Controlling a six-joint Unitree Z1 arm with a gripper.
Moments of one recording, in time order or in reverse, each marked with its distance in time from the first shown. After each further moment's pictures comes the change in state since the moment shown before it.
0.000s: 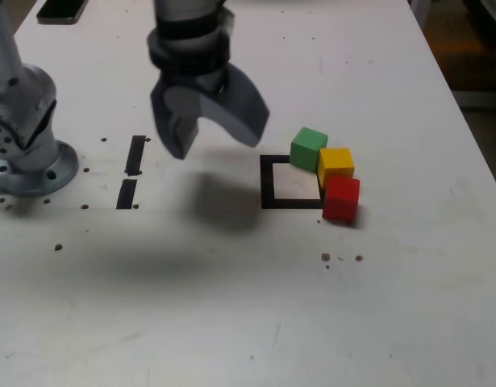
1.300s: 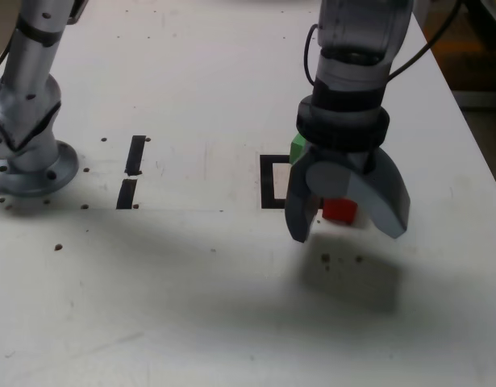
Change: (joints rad) arm -0.153 0.489 -0.553 0.100 -0.168 -0.067
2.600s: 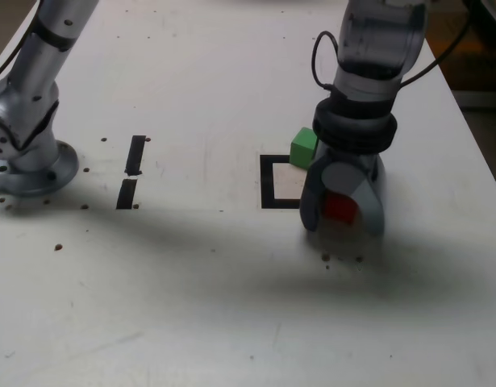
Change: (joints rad) arm 0.086 0.092 -0.034 -0.013 0.066 0.021
